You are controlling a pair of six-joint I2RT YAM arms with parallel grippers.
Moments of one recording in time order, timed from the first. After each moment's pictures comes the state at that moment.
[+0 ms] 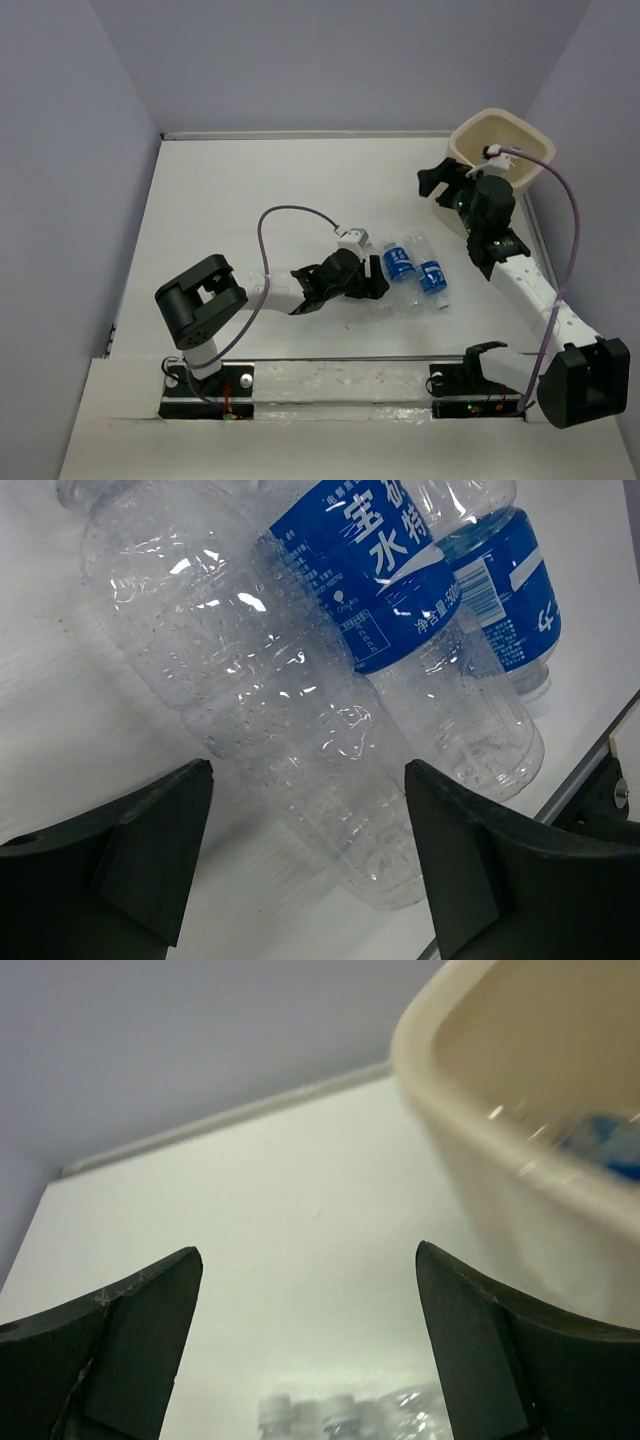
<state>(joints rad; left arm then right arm) -1.05 1.70 0.78 0.36 -0.10 -0.78 0.15 1.10 0.87 0.18 0.11 0.45</state>
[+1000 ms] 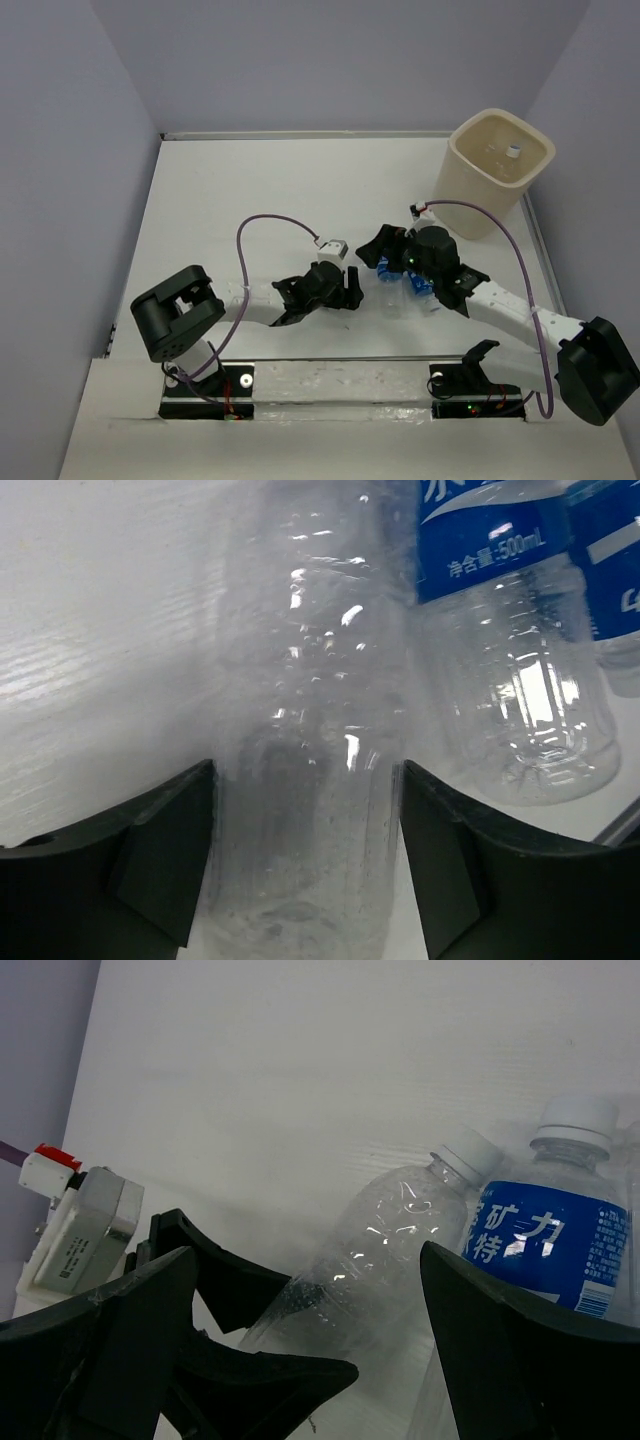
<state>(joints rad) -1.05 1.55 0.60 0.32 -0.20 -0.74 0.62 1.10 0.53 0.19 -0.02 0.69</state>
